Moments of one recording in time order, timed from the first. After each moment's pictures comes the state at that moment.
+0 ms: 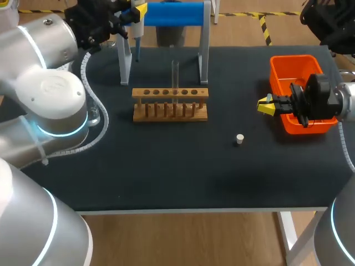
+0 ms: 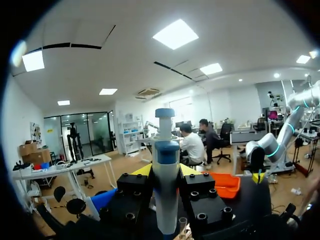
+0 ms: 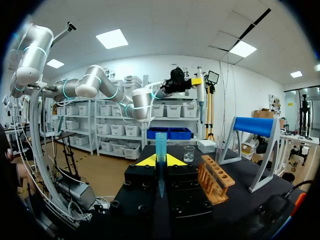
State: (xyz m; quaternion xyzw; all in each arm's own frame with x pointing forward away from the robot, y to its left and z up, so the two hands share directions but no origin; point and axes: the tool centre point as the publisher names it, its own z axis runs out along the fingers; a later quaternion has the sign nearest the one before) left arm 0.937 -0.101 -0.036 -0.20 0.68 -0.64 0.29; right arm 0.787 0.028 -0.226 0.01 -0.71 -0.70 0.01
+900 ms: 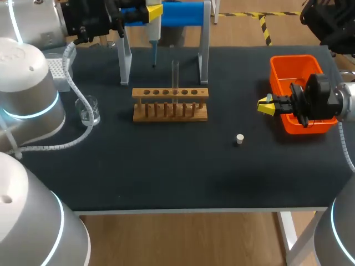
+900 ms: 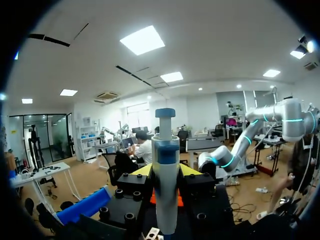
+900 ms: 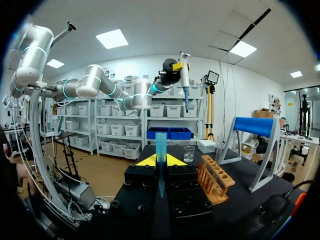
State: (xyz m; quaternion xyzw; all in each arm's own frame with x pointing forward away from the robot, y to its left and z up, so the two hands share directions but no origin) left arm 0.860 -0.146 0.007 -0.07 0.70 -0.69 0.14; right arm 0.787 0.028 -0.226 0.01 -0.71 -0.70 0.01
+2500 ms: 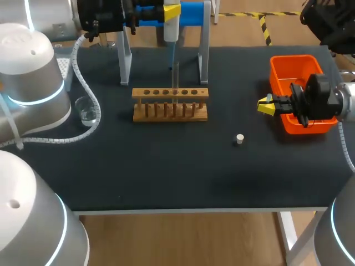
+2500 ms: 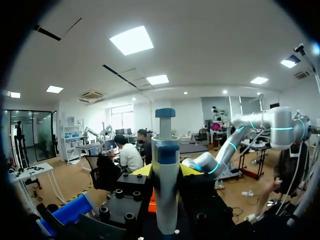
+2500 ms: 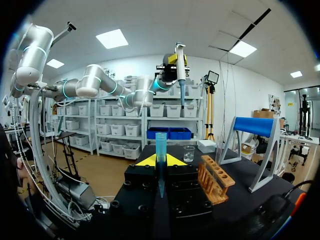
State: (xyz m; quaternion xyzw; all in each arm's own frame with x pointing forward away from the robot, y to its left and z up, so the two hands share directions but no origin) left arm 0.841 -0.183 0.017 -0.03 0.70 -0.70 0.08; right arm 0.787 0.028 -0.226 0.01 -0.71 -0.70 0.01
